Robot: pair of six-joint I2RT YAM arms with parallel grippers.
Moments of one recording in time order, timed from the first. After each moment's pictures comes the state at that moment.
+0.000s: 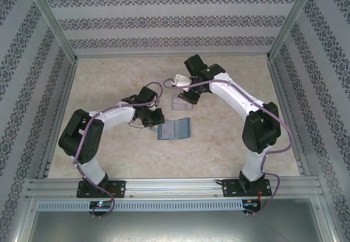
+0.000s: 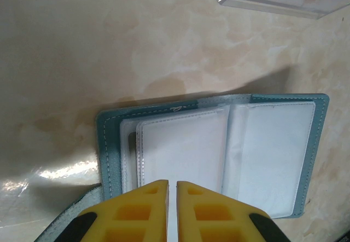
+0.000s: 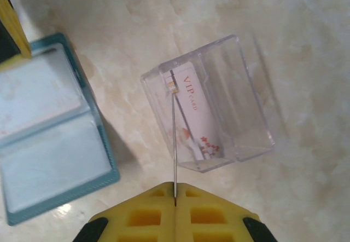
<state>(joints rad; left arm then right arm) -0.49 1.72 1.03 -0.44 0.36 -0.68 0.51 1.87 1.69 -0.99 -0.14 -0.68</state>
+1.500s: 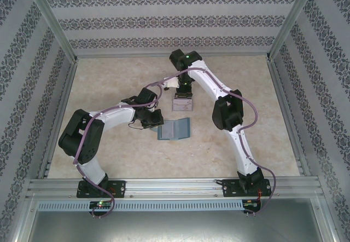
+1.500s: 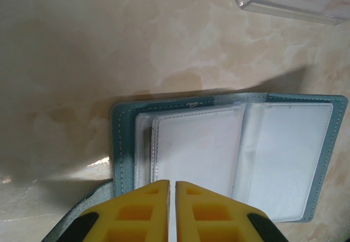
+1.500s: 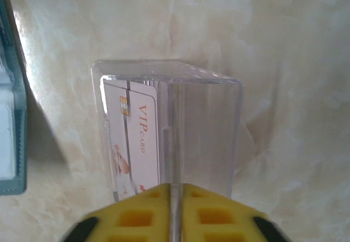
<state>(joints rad) -0.49 1.72 1.01 -0.44 0.35 -0.70 0.51 2.44 2.41 -1.41 -0.07 -1.02</state>
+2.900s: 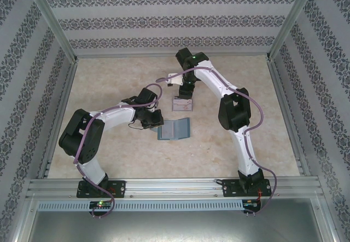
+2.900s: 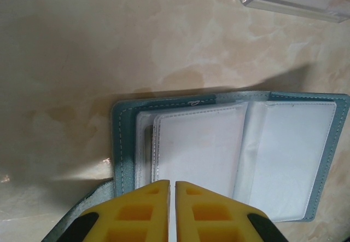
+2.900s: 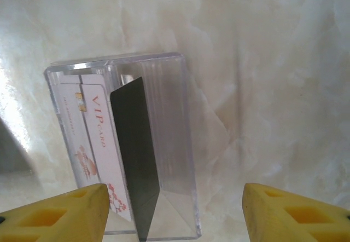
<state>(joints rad) -0.49 1.72 1.01 -0.44 0.36 -0.70 0.47 2.33 2.22 -1.21 -0.09 -0.96</state>
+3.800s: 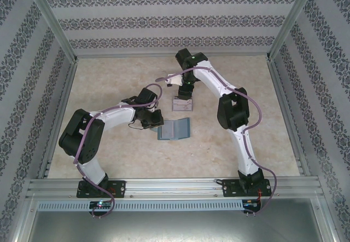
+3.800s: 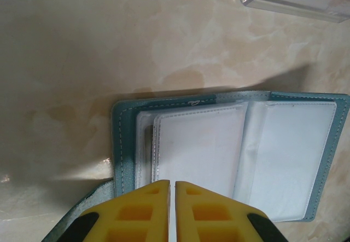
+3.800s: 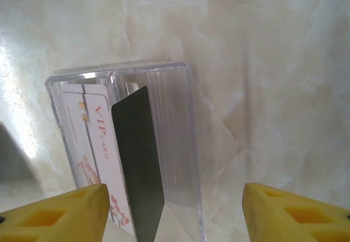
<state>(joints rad) -0.49 1.72 1.01 -0.44 0.35 -0.70 0.46 2.37 2.24 -1.23 -0.12 -0.96</state>
